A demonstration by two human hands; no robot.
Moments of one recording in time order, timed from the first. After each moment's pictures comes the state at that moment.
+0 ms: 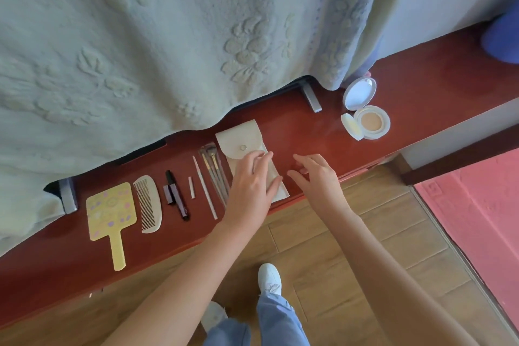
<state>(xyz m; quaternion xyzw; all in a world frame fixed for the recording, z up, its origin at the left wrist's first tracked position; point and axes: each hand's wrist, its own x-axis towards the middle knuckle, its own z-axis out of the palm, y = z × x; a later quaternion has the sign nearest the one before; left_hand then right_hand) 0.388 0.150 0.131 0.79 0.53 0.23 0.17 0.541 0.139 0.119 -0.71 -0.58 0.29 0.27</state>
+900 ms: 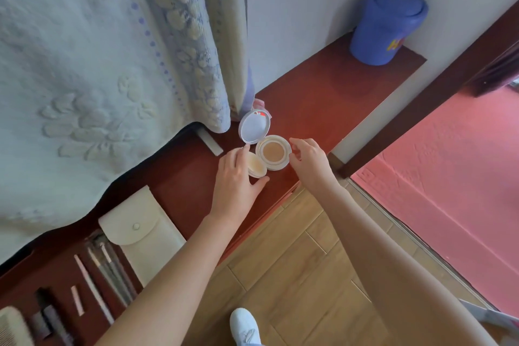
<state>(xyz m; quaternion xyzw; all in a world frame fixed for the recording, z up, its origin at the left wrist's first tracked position) 0.553 0.232 0.103 0.85 0.43 0.24 0.20 0.718 0.187 0.113 -0.82 -0.45 0.21 0.26</state>
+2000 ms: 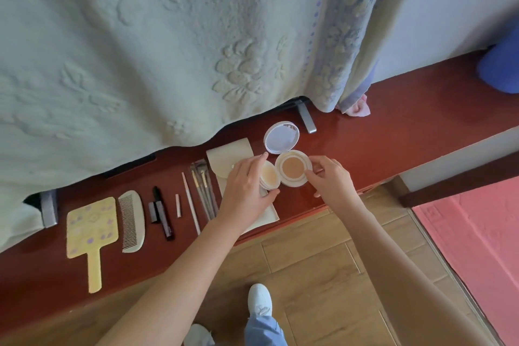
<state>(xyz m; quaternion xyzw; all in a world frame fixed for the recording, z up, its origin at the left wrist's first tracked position) 0.404 0.190 0.109 0.80 0.52 0.23 0.18 0.597 0.182 0.113 -0.74 -0.51 0.35 0.26</state>
